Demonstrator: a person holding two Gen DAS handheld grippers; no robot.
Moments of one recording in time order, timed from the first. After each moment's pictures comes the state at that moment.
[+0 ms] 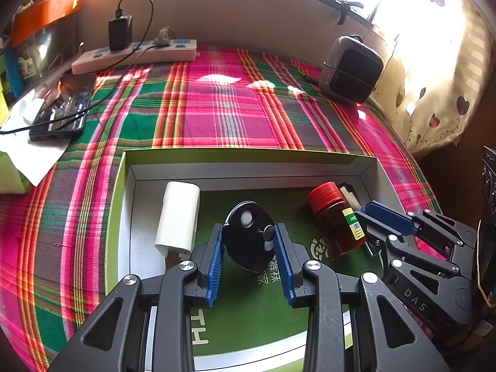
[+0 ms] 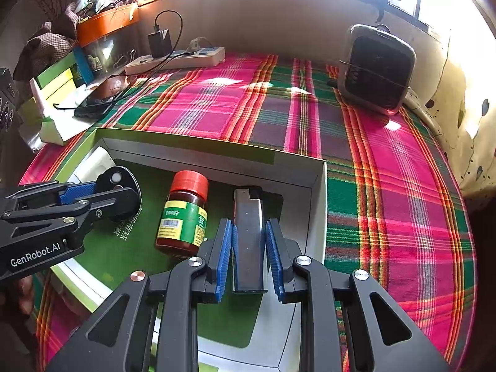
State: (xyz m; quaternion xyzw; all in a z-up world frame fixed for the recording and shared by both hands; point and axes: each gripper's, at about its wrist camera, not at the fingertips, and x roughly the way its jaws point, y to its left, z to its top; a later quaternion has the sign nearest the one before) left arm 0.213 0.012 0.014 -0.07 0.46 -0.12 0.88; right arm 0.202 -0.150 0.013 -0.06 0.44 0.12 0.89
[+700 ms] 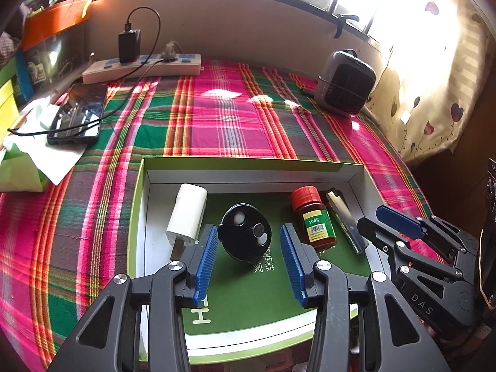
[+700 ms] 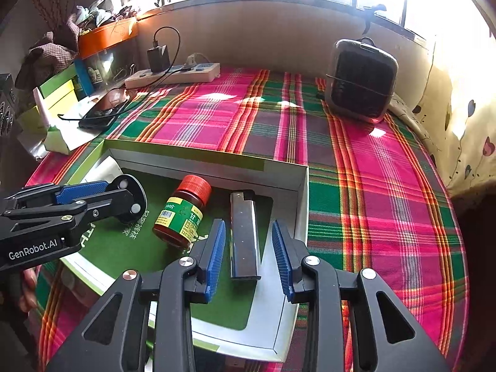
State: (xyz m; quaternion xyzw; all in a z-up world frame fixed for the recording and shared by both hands) left arm 0.192 0.019 0.035 -0.07 0.44 -0.11 0.89; right arm 0.179 -0.155 0.031 -0.05 0.41 0.10 0.91
